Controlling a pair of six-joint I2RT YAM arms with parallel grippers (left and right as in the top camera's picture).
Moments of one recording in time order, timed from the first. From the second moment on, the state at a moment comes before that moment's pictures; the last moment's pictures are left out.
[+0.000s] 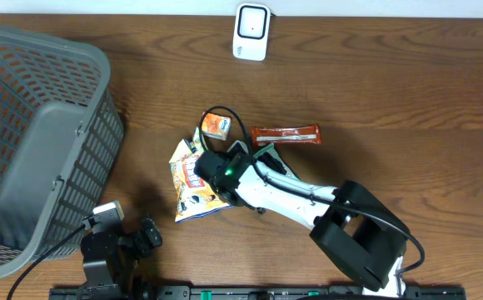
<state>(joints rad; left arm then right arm) 0.10 0.01 0.26 -0.94 -0.06 -0.22 0.96 2.00 1.29 -0.88 0.62 0.26</state>
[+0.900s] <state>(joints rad) 0.10 0.01 0.26 -0.94 -0.06 -0.22 0.77 2.01 1.33 -0.94 0.29 0.03</state>
